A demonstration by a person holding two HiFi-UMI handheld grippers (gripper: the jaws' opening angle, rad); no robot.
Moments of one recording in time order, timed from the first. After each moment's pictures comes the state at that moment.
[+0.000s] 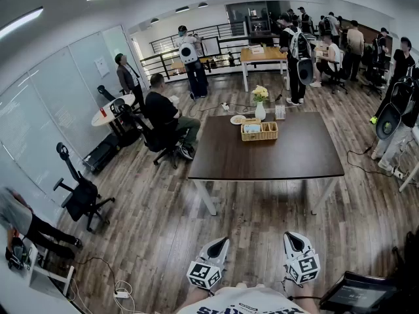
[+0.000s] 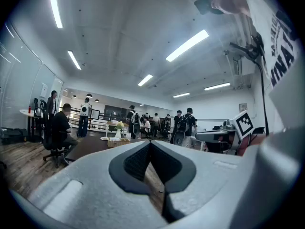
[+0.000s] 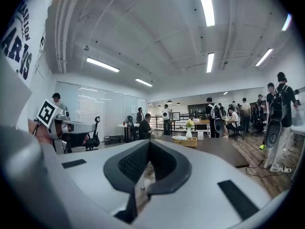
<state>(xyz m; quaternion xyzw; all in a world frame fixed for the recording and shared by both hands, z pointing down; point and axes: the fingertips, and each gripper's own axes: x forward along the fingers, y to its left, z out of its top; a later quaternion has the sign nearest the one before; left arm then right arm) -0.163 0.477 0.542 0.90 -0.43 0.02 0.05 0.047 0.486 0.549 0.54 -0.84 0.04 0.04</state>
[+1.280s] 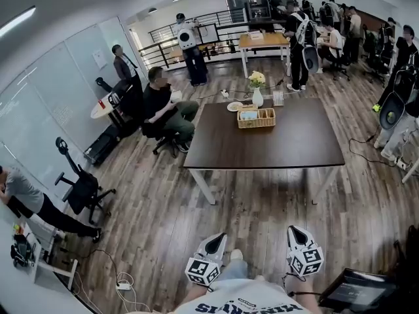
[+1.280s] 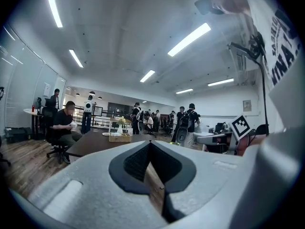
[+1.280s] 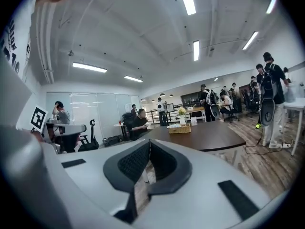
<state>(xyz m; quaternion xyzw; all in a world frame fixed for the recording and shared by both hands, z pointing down) -0.137 0.475 0.573 0.89 -0.44 0.04 0.06 0.101 0.472 0.611 0.56 -0.82 0.13 0.02</state>
